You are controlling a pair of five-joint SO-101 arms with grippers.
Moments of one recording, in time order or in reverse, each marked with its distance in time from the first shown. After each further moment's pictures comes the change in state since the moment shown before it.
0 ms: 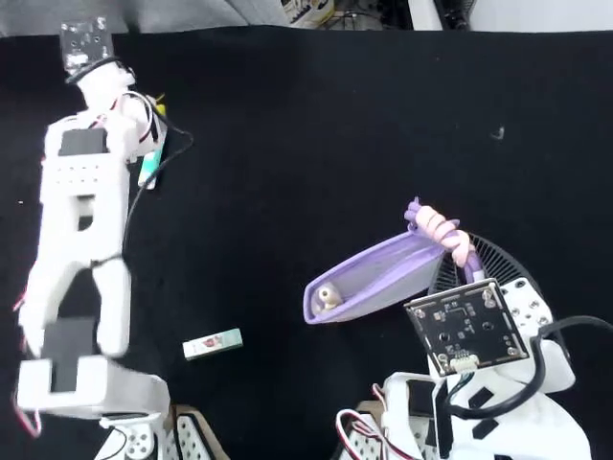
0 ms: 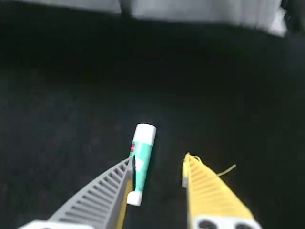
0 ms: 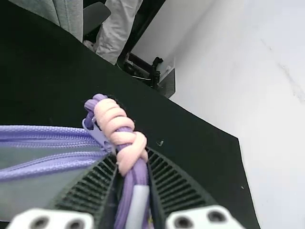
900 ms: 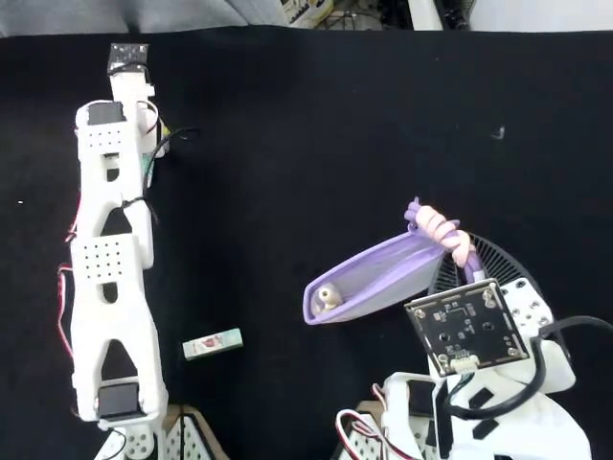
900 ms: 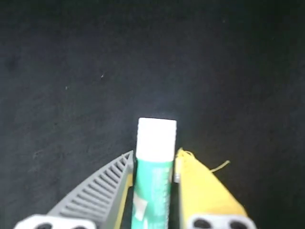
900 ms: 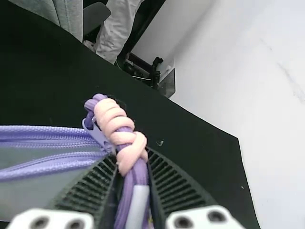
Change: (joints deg) left arm -2.8 71.4 -78.8 27.6 -12.0; right arm 0.0 0.0 0.0 0.0 0.0
